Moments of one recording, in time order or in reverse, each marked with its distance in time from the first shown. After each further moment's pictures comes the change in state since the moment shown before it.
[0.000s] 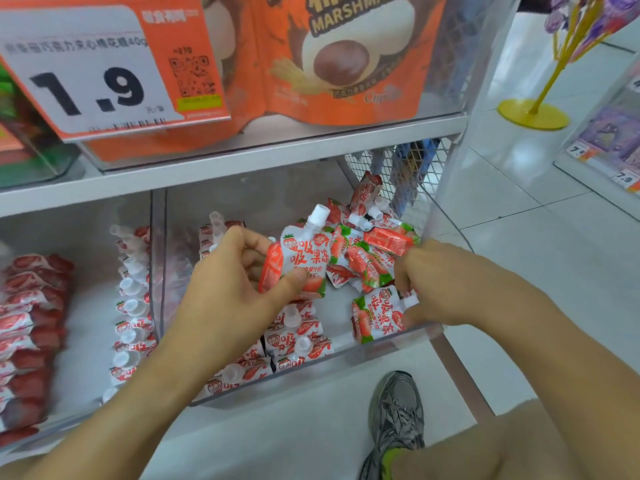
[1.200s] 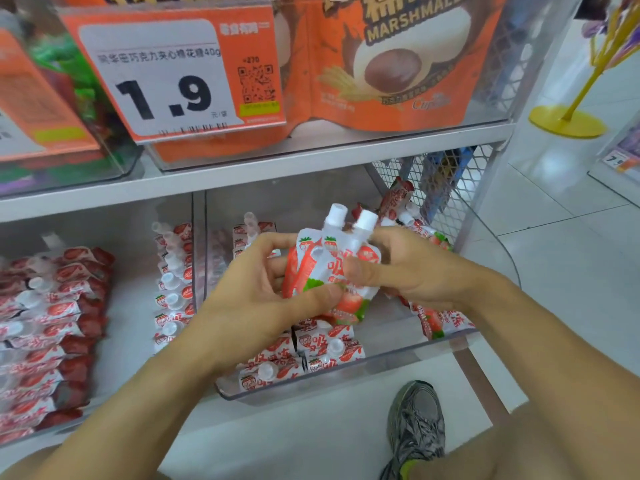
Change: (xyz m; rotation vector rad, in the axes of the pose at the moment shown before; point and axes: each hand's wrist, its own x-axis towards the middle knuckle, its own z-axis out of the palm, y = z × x) left_hand -0.005 -0.004 -0.023 -0.465 -0.290 -0.128; right_hand 0.036 -0.043 -0.013 1.452 -0.086 -0.433
